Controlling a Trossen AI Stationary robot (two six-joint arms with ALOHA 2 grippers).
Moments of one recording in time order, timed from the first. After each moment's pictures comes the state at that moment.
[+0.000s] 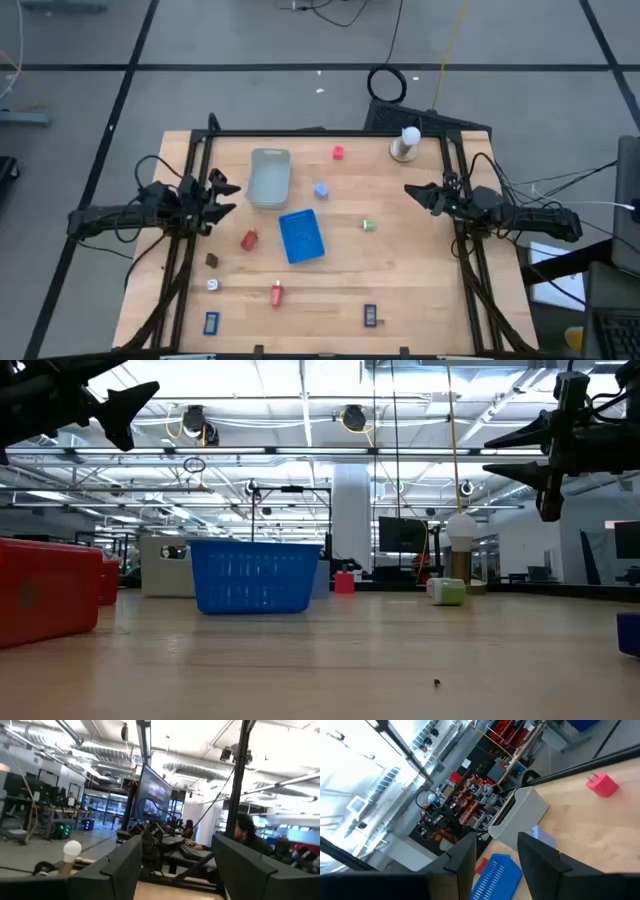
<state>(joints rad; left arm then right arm) 0.11 0.10 0.02 0.51 0.13 -0.25 -0.07 0.01 0.02 0.08 0.26 0.91</state>
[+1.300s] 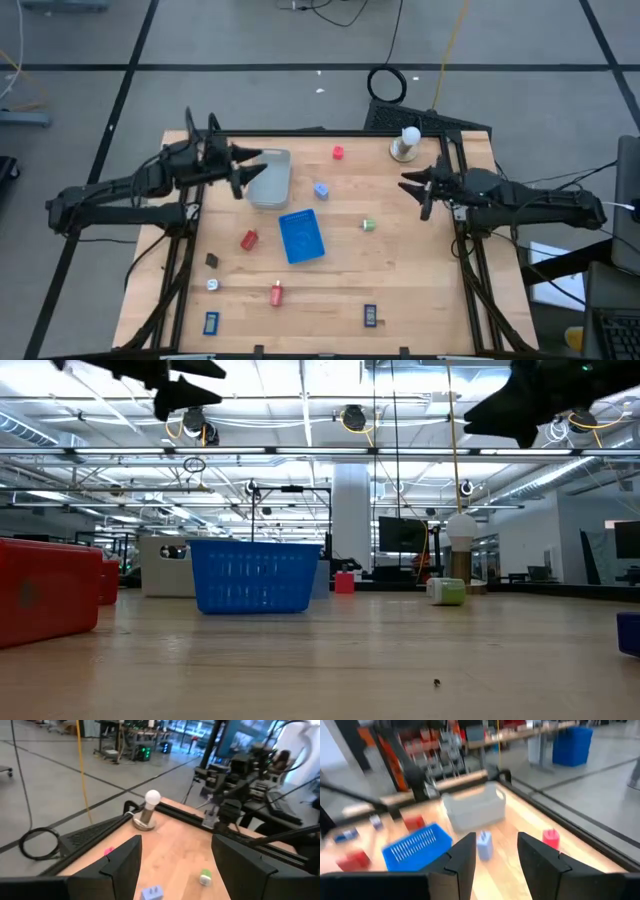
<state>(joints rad) 0.29 0.75 0.72 -0.08 -0.05 -0.23 -0.07 0.50 0.51 -0.21 0.26 0.20</state>
